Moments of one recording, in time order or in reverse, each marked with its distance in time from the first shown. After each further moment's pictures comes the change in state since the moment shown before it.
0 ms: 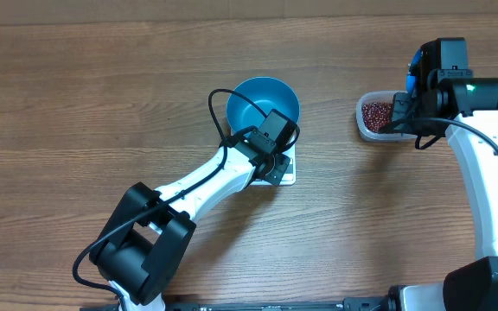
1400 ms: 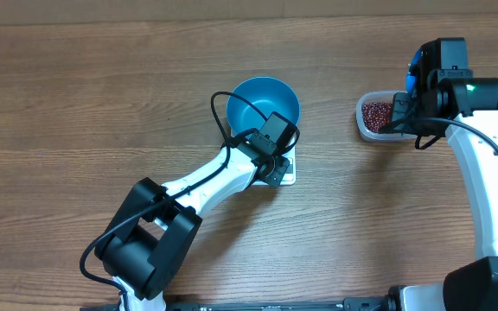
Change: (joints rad) left arm 0.000 0.034 -0.011 0.023 -0.003 0.000; right arm 0.000 0.000 0.000 0.000 0.000 0.000
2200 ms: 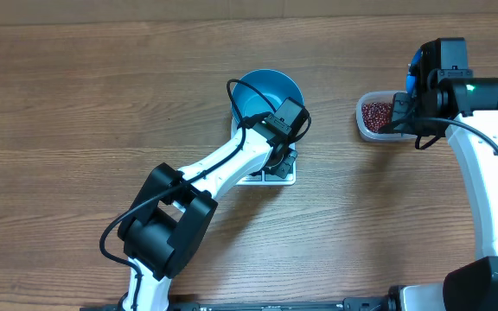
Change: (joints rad) left arm 0.000 0.142 0.242 -0.233 0.001 0.000; right arm 0.000 0.000 0.000 -0.001 0.000 0.000
